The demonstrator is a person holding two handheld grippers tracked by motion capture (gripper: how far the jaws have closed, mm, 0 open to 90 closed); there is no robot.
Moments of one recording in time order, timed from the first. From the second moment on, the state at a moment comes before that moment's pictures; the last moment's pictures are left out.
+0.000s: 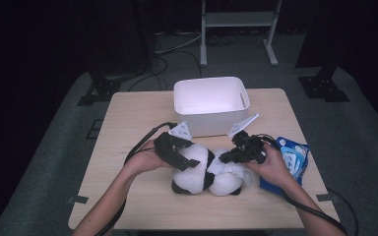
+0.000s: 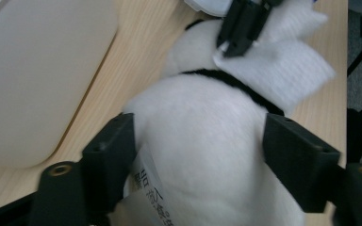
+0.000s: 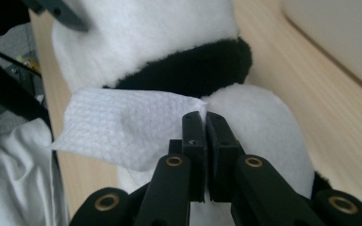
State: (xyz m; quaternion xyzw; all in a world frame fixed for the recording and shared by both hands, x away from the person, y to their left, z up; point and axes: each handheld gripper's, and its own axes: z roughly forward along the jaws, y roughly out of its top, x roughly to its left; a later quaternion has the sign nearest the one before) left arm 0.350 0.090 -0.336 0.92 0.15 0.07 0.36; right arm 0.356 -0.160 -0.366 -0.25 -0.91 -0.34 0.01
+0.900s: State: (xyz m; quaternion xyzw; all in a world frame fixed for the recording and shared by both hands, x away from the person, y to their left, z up) left arm 0.331 0.089 -0.352 0.94 0.08 0.02 0.34; right arm 0.318 -0.148 -0.359 -0.18 -0.92 -0.33 0.04
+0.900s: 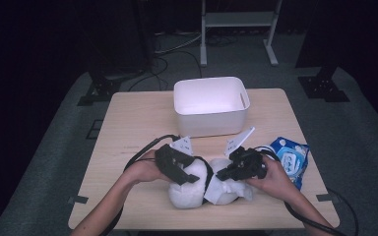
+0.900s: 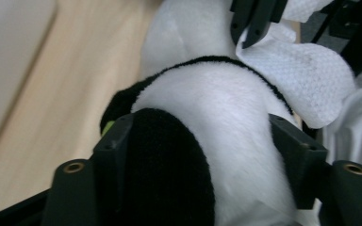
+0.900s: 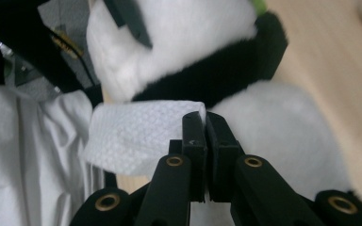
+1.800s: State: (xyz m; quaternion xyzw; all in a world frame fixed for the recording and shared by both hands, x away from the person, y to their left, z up) left arm 0.329 0.093 -0.348 0.91 0.08 0.10 0.40; right arm 0.344 -0.173 -0.357 -0.25 -0.91 -0.32 -0.04
